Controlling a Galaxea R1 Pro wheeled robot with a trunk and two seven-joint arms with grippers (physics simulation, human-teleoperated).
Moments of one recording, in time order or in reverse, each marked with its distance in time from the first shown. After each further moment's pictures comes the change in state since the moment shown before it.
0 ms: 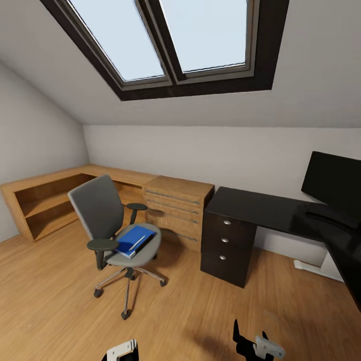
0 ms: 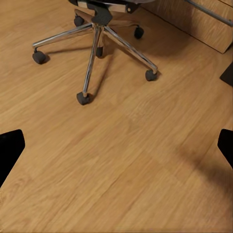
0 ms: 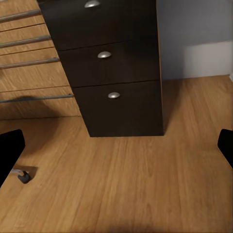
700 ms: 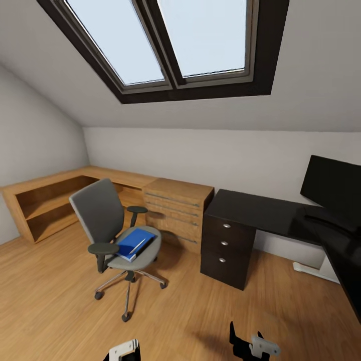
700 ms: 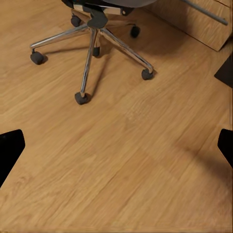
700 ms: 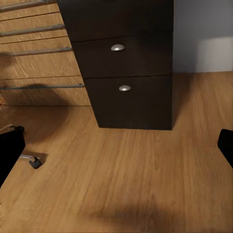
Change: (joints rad) left arm 0.000 -0.004 -0.004 -0.014 -0.002 0.037 0.002; right arm 0.000 0.002 0.007 -0.004 0.054 0.062 -0.002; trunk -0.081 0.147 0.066
